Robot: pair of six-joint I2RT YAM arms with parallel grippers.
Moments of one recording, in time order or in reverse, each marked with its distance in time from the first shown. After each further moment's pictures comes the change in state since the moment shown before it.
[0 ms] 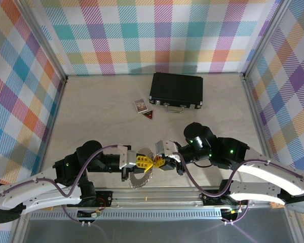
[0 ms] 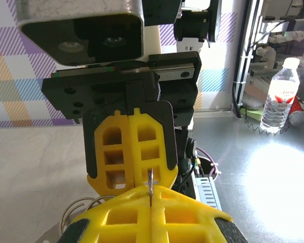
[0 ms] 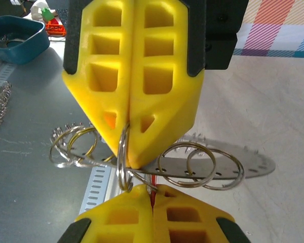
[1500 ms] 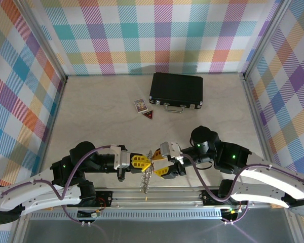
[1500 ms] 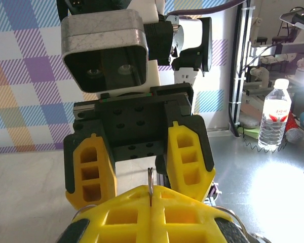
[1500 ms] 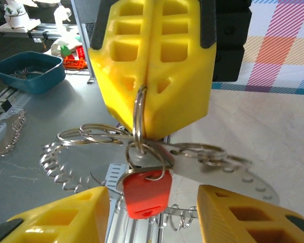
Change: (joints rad) left arm 0.000 -0.043 -0.017 0.082 0.013 -0.005; right arm 0.000 -0.085 -0.131 0.221 -0.066 0.069
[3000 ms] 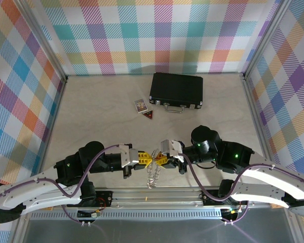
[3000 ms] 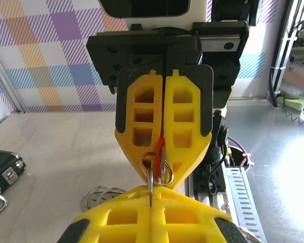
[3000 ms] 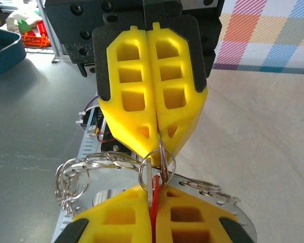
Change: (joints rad) left arm 0.000 0.043 -0.001 -0.107 -0.151 0.050; right arm 0.000 -0.002 0.044 -0.122 0.151 -0.058
